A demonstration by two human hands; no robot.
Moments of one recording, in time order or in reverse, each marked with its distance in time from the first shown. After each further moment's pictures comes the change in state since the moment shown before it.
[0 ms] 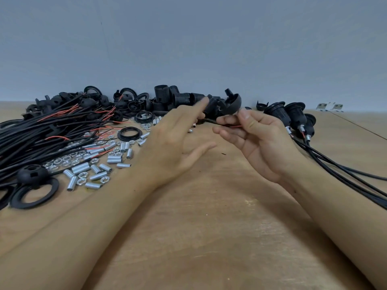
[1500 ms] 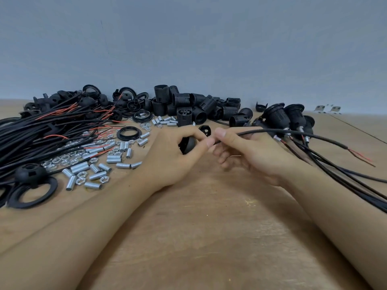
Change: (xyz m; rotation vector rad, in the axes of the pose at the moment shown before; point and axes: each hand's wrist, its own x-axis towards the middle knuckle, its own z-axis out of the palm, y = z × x) left_hand -0.006 0.007 0.005 -0.416 -0.111 -0.372; right_hand -0.001 0.001 0.003 -0.387 -0.034 0.249
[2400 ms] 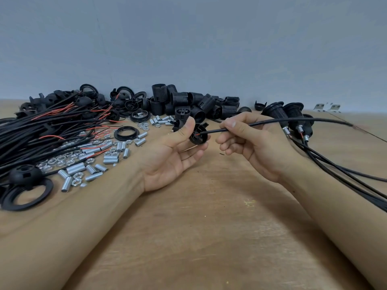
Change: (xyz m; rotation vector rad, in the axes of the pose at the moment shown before) left_hand 0.008 0.005 -0.007 -1.171 -0.115 -0.820; right_hand 0.004 -0.001 -0.007 0.200 0.021 -0.216
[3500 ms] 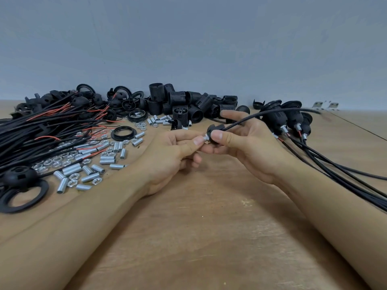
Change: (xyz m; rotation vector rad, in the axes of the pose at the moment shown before) left_hand -0.001 -0.011 0.006 0.477 0.056 0.215; right_hand -0.002 0.003 0.007 -0.048 0.076 0.134
